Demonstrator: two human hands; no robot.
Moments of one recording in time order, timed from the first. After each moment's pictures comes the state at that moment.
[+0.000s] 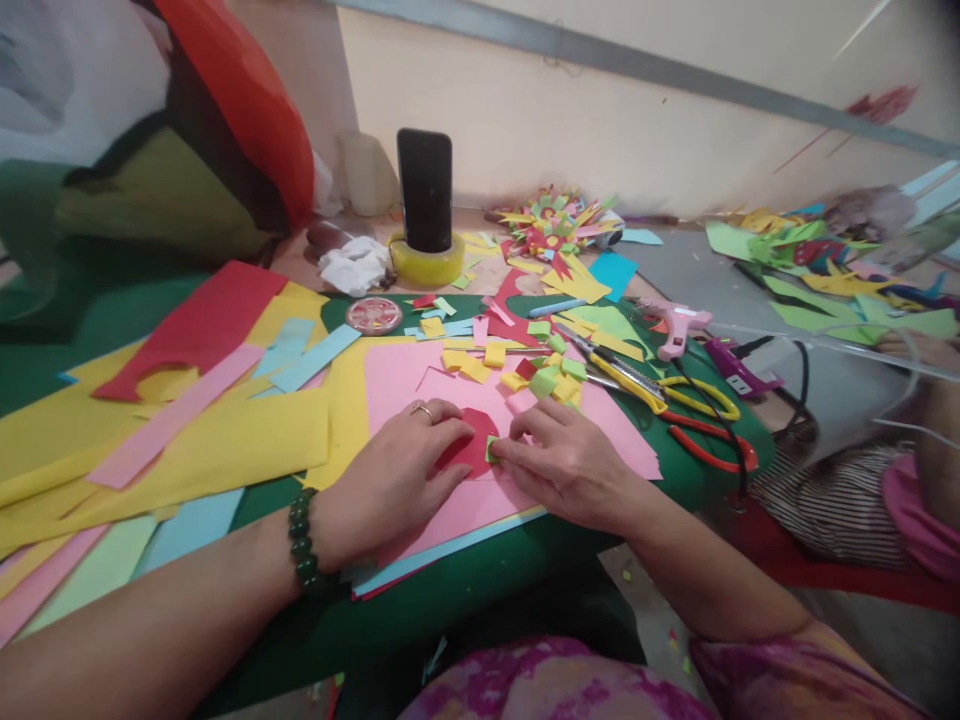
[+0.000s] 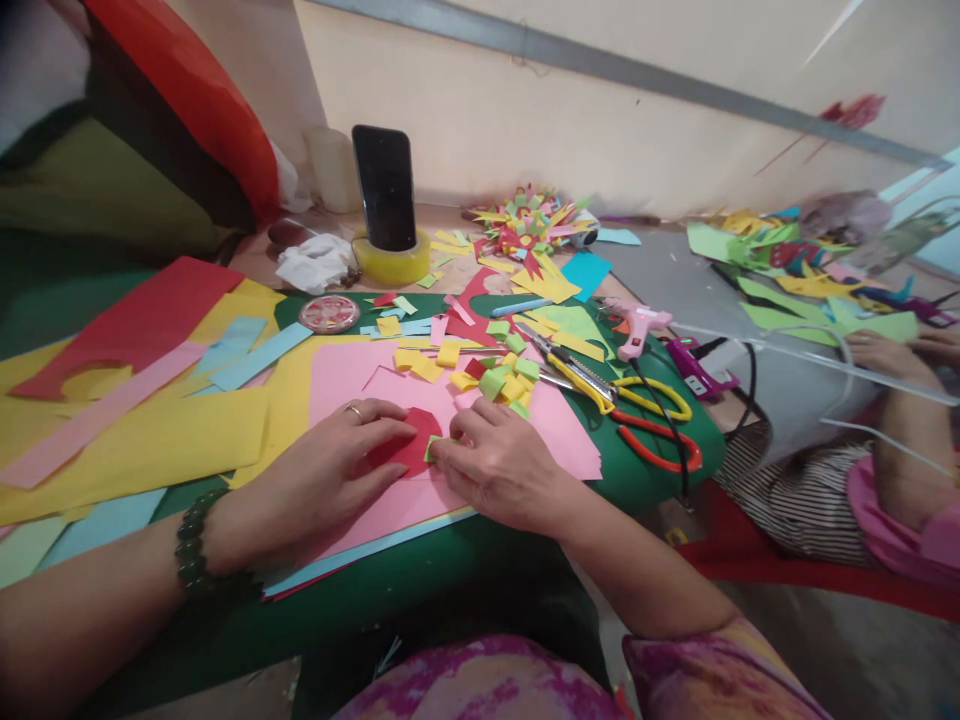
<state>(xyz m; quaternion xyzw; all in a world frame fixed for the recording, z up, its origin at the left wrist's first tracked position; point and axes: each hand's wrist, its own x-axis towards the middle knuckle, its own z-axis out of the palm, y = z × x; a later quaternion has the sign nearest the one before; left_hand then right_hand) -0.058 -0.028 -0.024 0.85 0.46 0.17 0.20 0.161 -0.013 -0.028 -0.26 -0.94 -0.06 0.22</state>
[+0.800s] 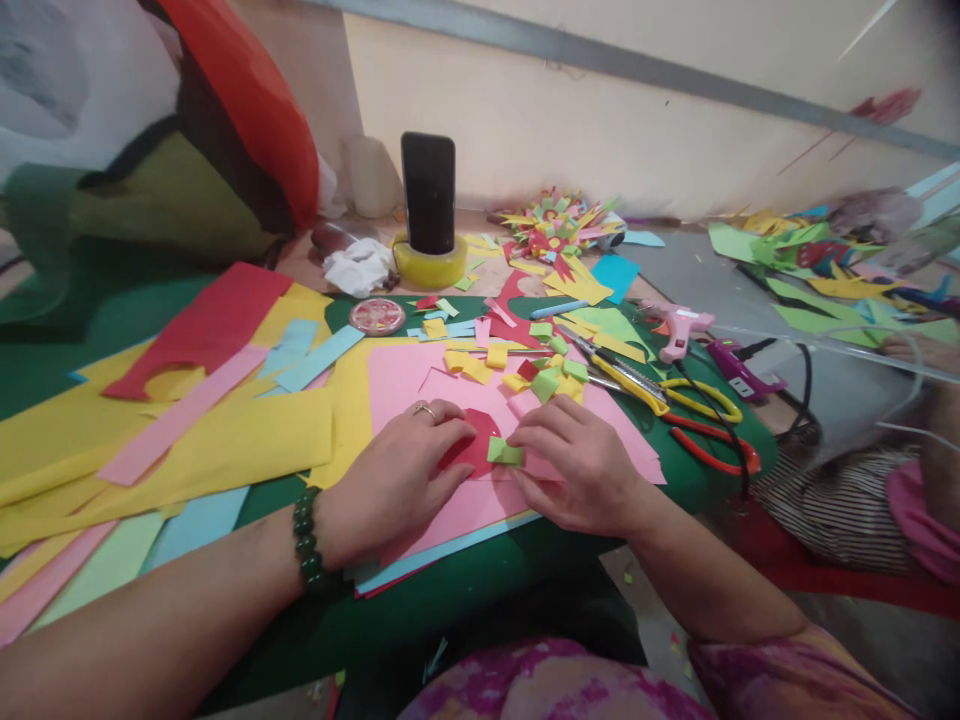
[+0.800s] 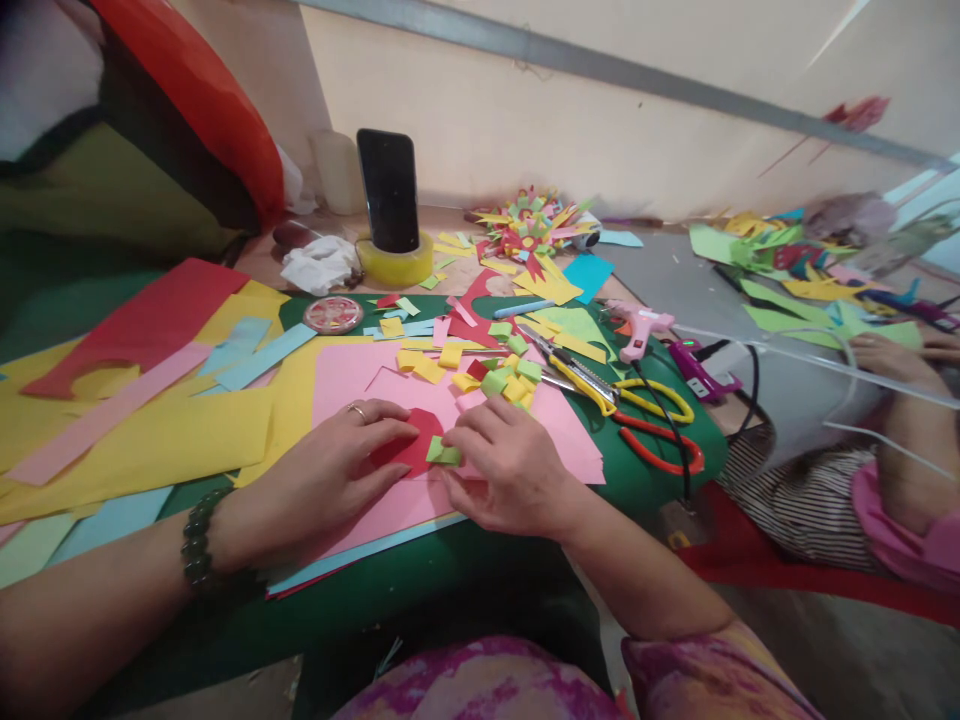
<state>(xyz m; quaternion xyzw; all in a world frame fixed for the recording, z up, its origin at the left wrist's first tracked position) -0.058 -0.029 -0.025 0.85 0.46 0.18 0.18 0.159 -0.016 -0.026 -0.26 -0.92 -0.02 0.29</state>
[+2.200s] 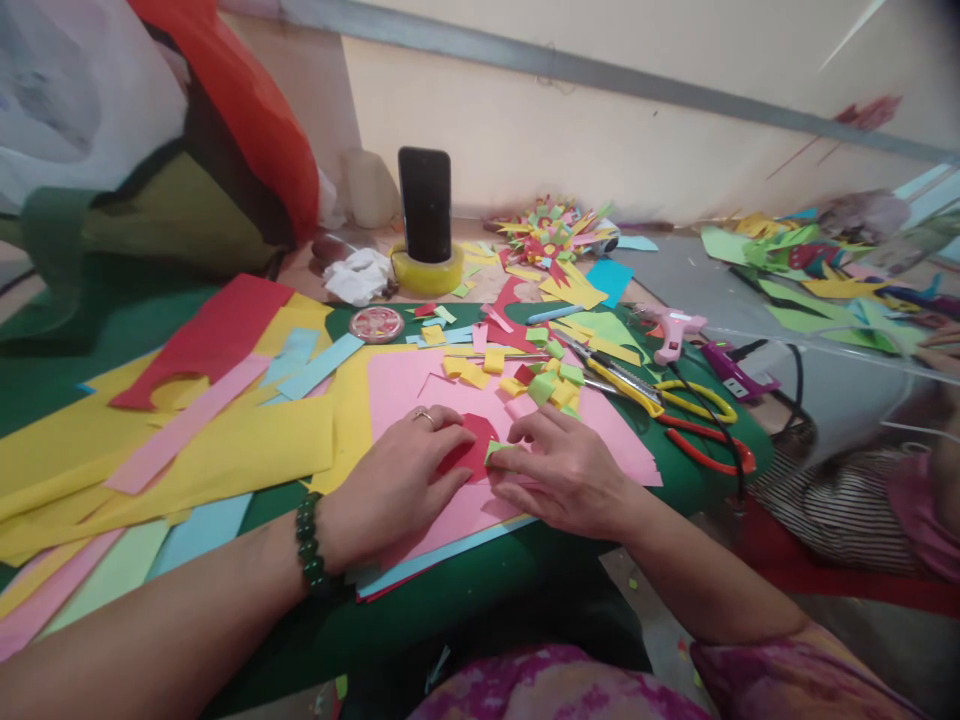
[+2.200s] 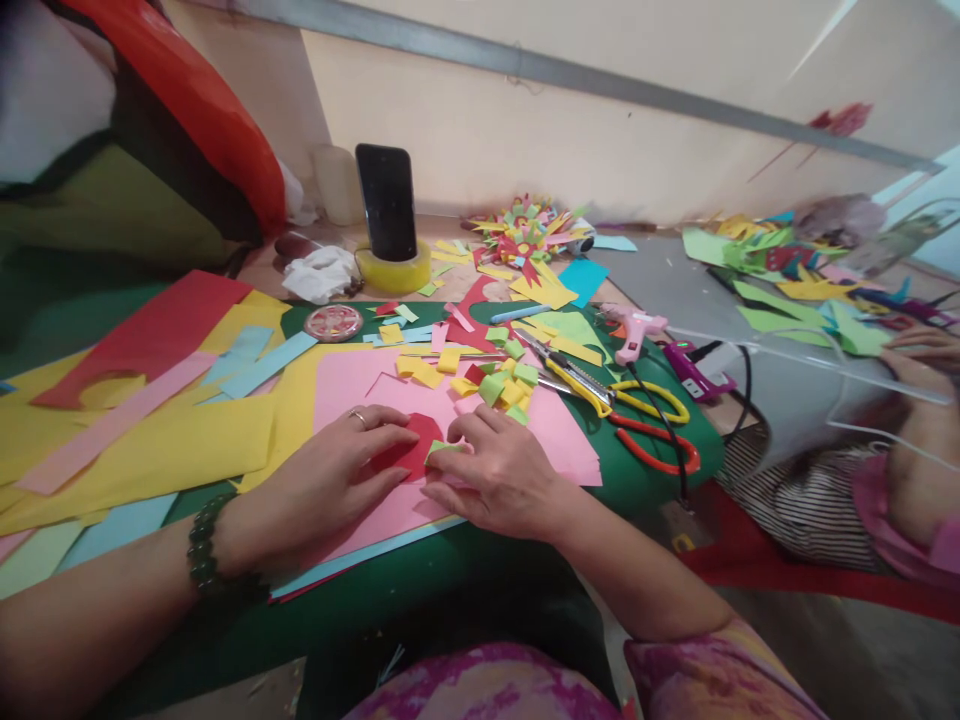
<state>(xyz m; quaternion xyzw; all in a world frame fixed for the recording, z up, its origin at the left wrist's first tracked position) -0.058 -0.029 -0.023 0.85 0.46 0.17 0.19 0.159 -0.017 -0.031 -0.26 -0.93 -0.03 0.25</state>
